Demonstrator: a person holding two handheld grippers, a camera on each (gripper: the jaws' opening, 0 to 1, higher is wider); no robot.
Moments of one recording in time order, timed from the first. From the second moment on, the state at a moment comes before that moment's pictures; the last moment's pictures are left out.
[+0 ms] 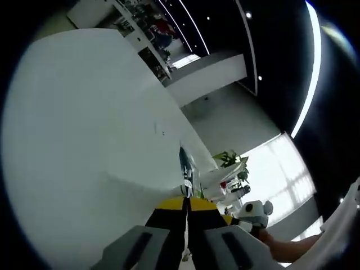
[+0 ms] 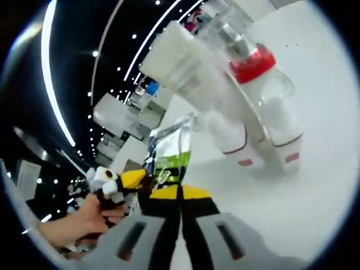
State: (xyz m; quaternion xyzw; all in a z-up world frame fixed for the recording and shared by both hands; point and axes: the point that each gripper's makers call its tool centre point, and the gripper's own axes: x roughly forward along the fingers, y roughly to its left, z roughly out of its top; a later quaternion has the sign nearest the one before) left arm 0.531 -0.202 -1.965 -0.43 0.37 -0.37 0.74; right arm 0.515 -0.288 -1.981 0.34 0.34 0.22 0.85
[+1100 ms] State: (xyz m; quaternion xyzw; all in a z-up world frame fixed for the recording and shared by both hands) left arm 0.555 -0.226 -2.033 -0.37 0.43 -0.33 0.76; right arm 0.538 -0.314 -2.038 0.31 0.37 0.13 0.87
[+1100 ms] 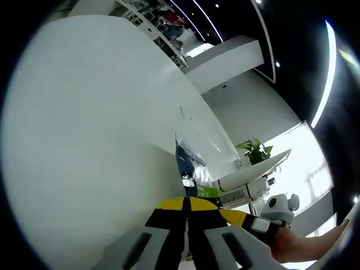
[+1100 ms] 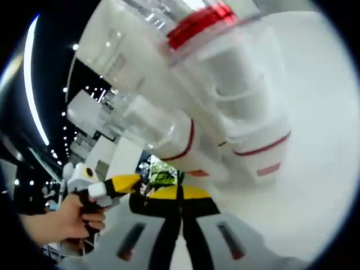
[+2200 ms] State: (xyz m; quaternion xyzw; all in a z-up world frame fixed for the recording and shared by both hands) left arm 0.568 -0.215 -2.044 -0.34 0.44 -0.30 0.77; right arm 0.547 -0.322 -2.056 0.31 0.36 0.08 0.87
